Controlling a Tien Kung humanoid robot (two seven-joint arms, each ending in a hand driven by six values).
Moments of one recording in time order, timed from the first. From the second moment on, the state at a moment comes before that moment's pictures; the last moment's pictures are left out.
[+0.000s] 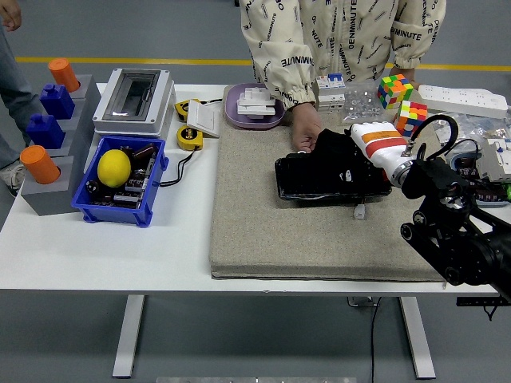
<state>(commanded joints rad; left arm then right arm) -0.06 0.24 -1.15 -0.21 0.87 0.09 0.13 0.72 -0.15 0.72 0.86 -2.10 -0.21 -0.09</state>
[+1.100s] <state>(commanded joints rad) -0.06 0.24 -1.14 -0.21 0.87 0.09 0.13 0.79 -0.05 0.48 0.95 -2.05 -0.22 -0.10</state>
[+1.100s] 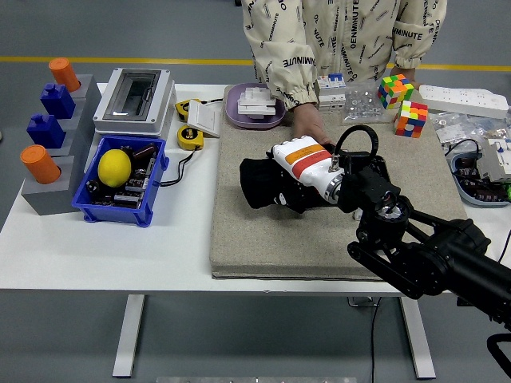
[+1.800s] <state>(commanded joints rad) -0.06 0.24 -1.15 -0.22 0.87 0.09 0.13 0.77 -0.08 0.56 0.93 -2.07 -0.20 -0.10</state>
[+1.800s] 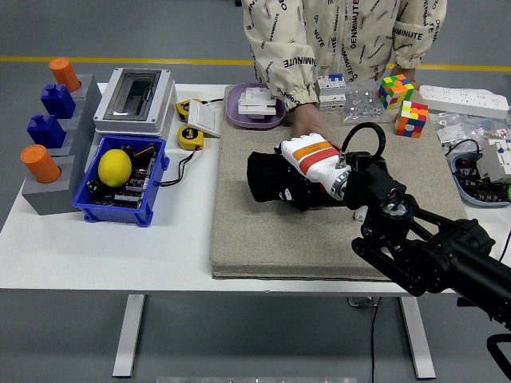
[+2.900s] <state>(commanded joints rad) -0.05 0.24 -1.17 -0.21 0.88 0.09 0.13 0.69 -0.30 0.74 0.86 -2.10 -0.20 -0.12</state>
